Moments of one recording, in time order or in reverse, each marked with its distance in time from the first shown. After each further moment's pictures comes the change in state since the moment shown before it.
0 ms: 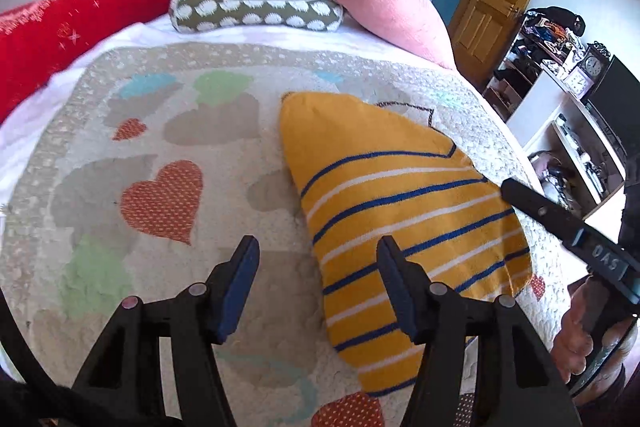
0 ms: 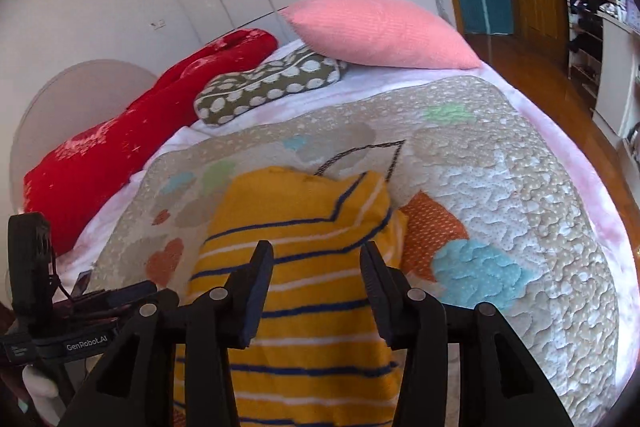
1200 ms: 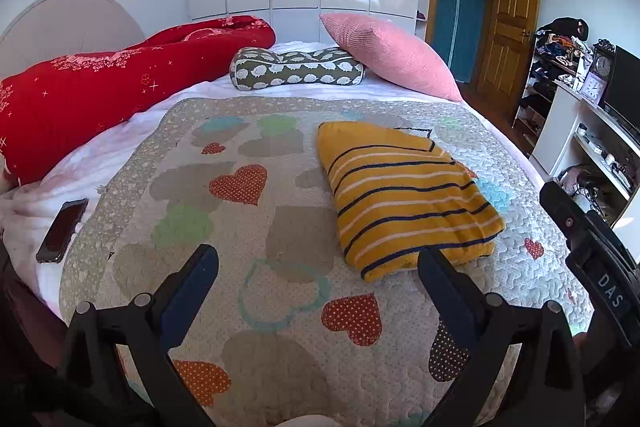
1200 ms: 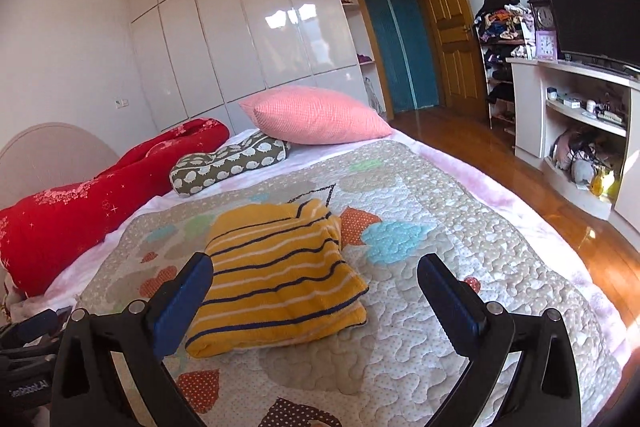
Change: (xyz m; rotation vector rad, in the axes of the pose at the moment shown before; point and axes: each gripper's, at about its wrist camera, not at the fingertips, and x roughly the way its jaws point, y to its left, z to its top) left arm -0.119 -0.025 -0.097 0.028 -0.200 0.174; right arm -0.138 0.054 -0.110 0.064 -0.401 -0.274
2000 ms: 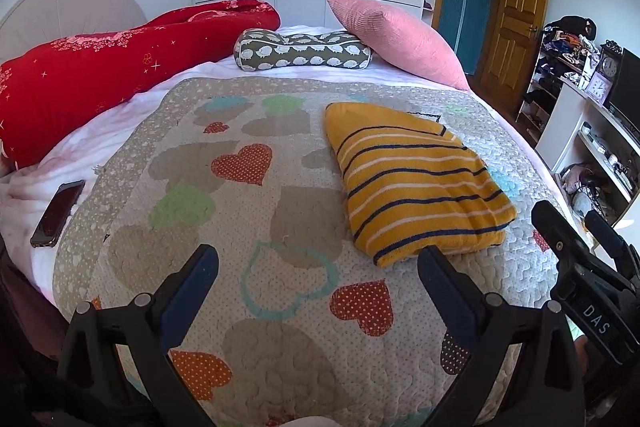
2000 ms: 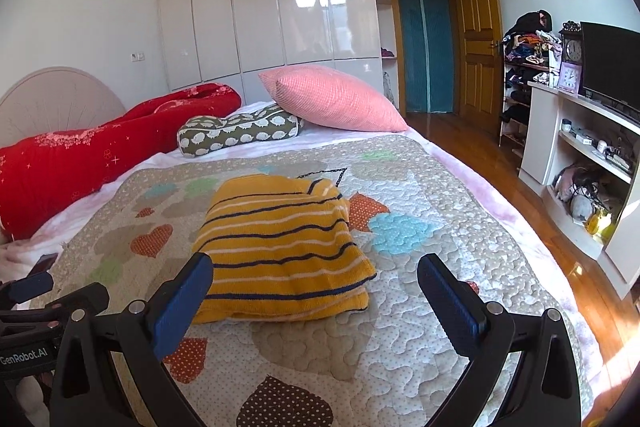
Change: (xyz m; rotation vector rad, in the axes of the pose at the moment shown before) left arm 0.013 0.009 -0.008 -0.023 0.054 -0.001; right arm 0.010 0.018 -0.013 -0.163 0.080 -0.004
